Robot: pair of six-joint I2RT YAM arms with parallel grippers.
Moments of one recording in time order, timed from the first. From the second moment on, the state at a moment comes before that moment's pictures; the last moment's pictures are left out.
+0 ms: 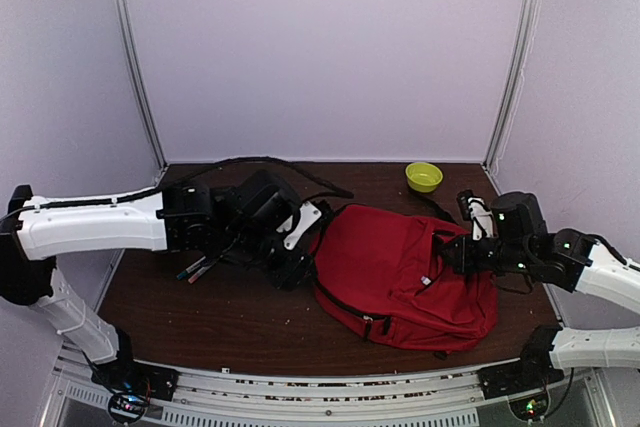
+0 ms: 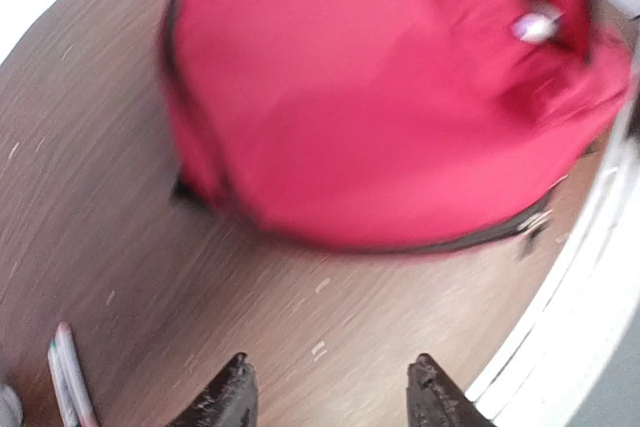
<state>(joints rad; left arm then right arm) -1.16 1.51 1.28 -0.68 -0.15 -0.24 0.70 0.82 0.63 -0.44 0.05 0.50</state>
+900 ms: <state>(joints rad) -0.60 1.32 0.79 -0.64 -0.29 -0.47 0.70 0.83 0.62 -0.42 0.03 0.53</state>
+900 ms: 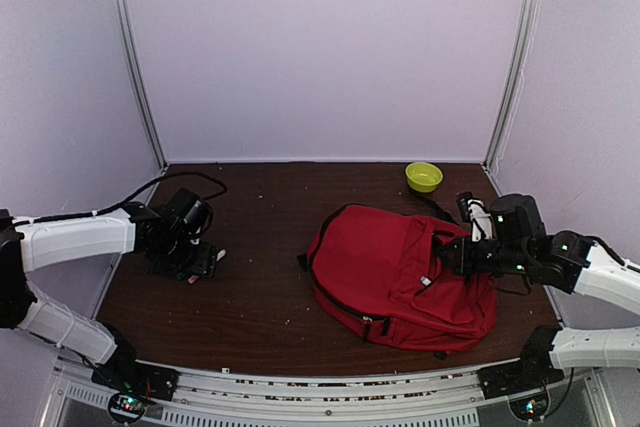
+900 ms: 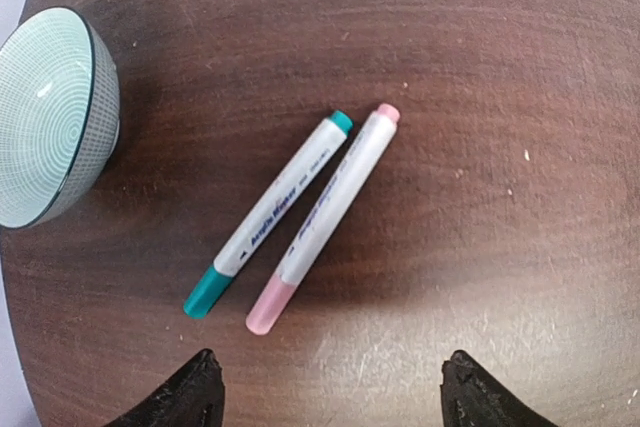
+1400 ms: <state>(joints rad) -0.47 1.51 0.79 -0.47 -0.16 -0.42 0.70 0.81 0.62 -0.44 0.03 0.53</state>
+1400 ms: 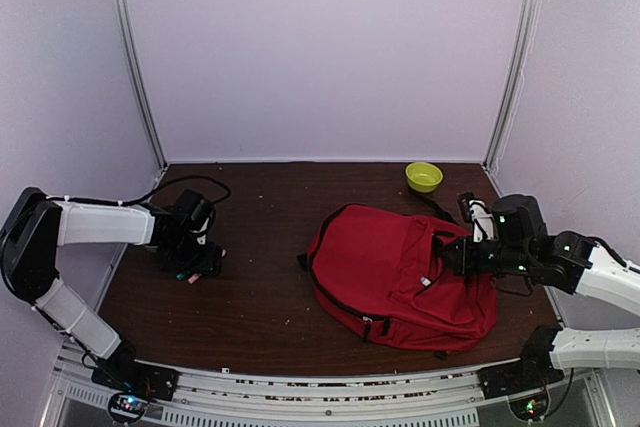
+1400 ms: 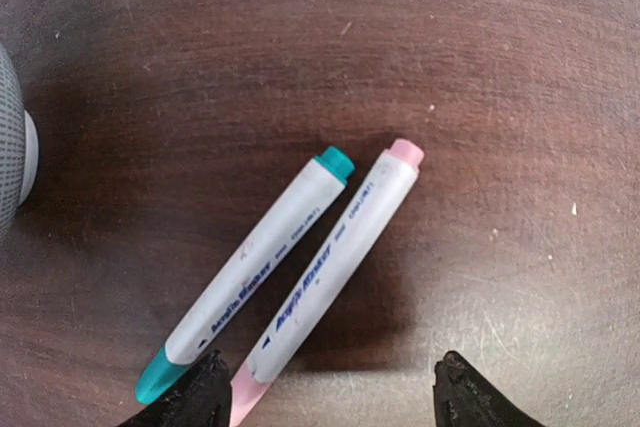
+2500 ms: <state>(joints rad) -0.47 1.52 0.71 -0.34 -0.12 -0.42 0.70 0.80 0.62 -0.48 0.03 0.53</state>
